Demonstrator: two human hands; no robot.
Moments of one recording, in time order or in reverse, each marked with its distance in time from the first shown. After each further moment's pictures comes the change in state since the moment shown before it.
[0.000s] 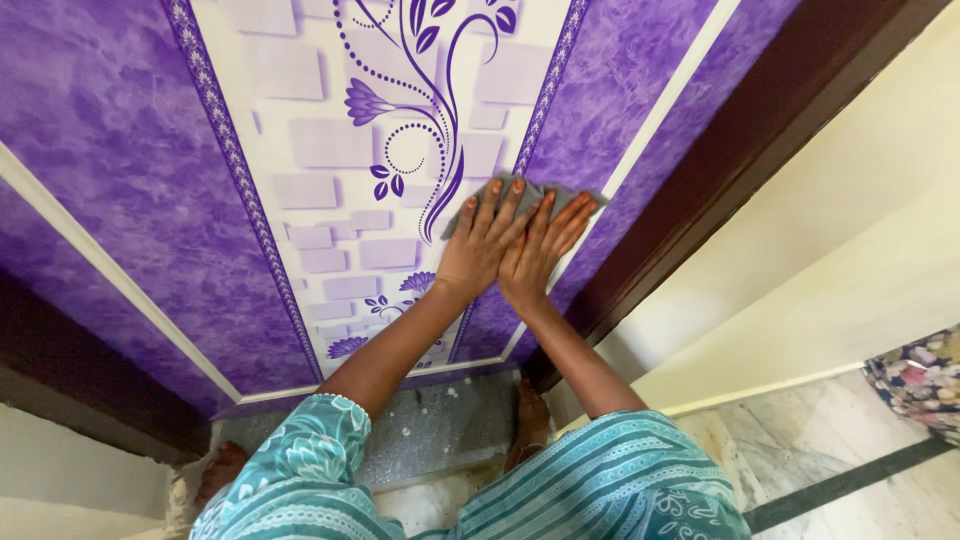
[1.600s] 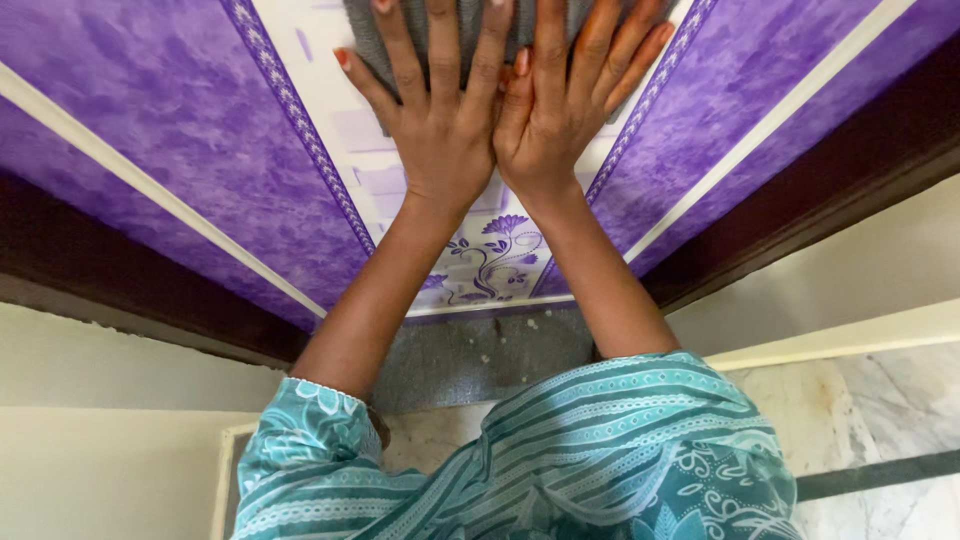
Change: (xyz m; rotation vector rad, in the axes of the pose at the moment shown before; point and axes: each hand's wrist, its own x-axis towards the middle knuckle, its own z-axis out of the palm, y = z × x) left_hand 0.012 -0.148 -0.071 -0.030 0.285 -0.444; right_hand 0.107 -0.144 0.038 -0.186 -0.010 0.086
